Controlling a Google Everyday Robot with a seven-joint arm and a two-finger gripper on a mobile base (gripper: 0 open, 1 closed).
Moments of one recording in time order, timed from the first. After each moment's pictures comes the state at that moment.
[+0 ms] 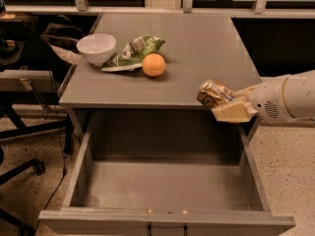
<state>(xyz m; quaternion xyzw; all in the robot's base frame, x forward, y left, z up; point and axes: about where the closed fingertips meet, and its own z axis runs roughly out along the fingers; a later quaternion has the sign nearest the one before) 0.505 -0.178 0.866 -0.35 0.84 0.15 0.38</state>
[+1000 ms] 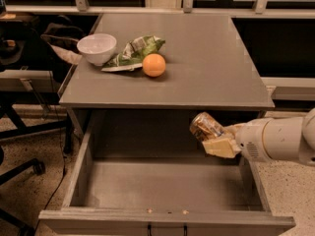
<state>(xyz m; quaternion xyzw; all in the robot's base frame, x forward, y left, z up) 0.471 -0.165 0.782 -0.31 0.87 0.16 0.36</state>
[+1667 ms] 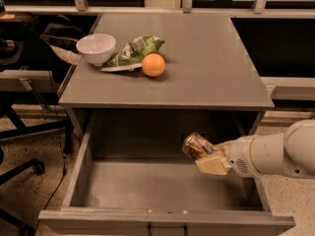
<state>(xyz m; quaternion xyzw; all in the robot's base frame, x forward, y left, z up) 0.451 -0.151 0.724 -0.33 0.87 0.19 0.32</state>
